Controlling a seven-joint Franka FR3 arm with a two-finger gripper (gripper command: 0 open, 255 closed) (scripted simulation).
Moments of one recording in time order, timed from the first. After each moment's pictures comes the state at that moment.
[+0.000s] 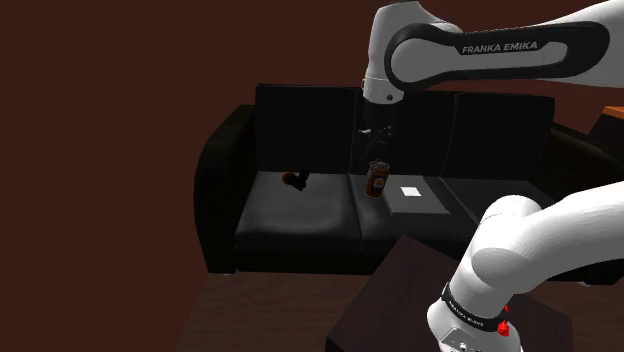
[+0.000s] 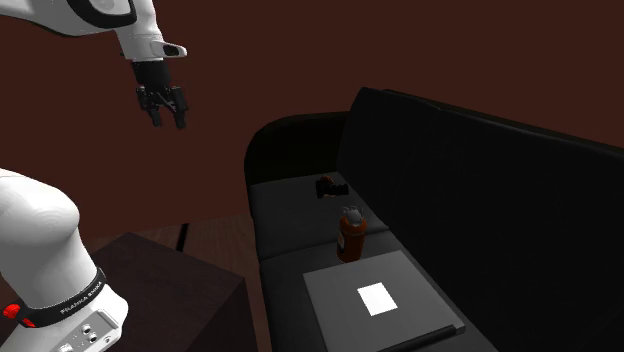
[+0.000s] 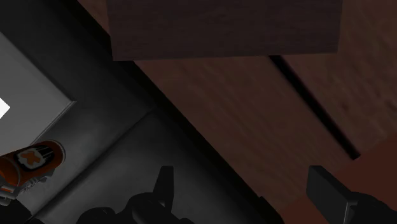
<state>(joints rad) -0.02 -0.75 0.03 -2.45 -0.04 1.71 0.04</state>
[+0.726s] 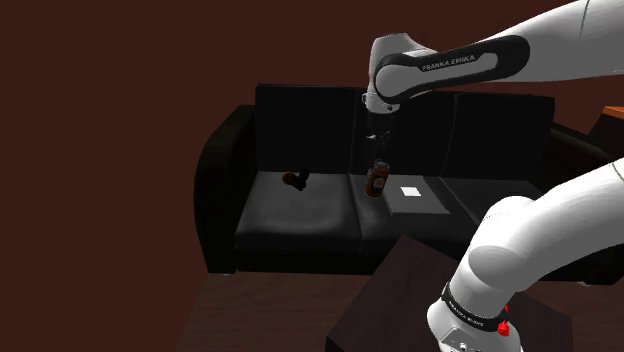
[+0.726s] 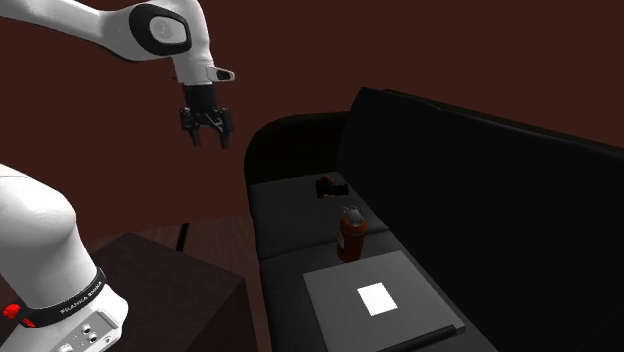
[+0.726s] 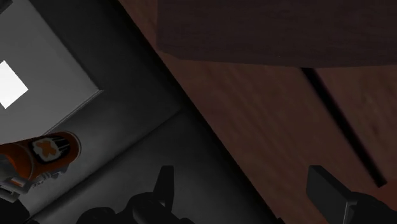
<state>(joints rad) -0.07 -0.56 -0.15 -2.44 -0.15 1.85 -0.22</state>
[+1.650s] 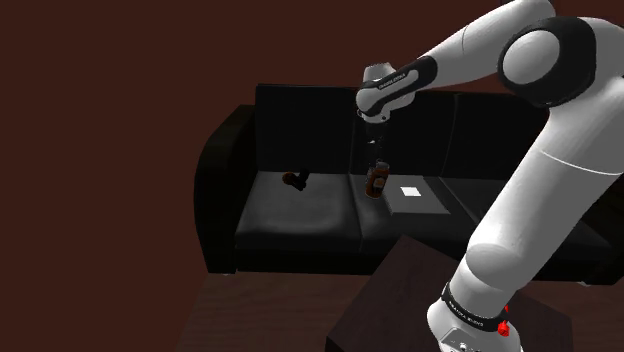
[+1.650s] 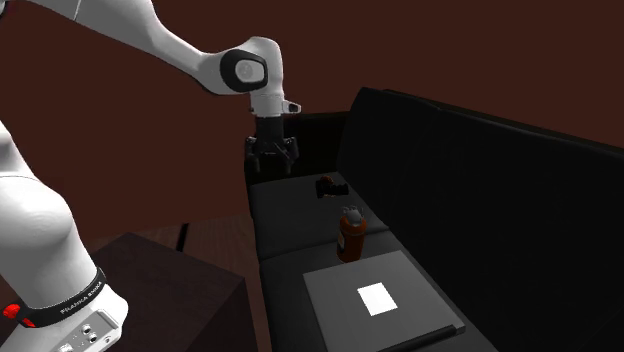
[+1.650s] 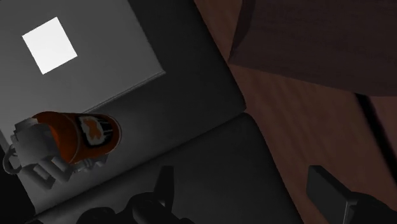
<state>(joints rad) -0.12 -0.07 -0.36 -2.18 -0.18 2.02 -0.63</state>
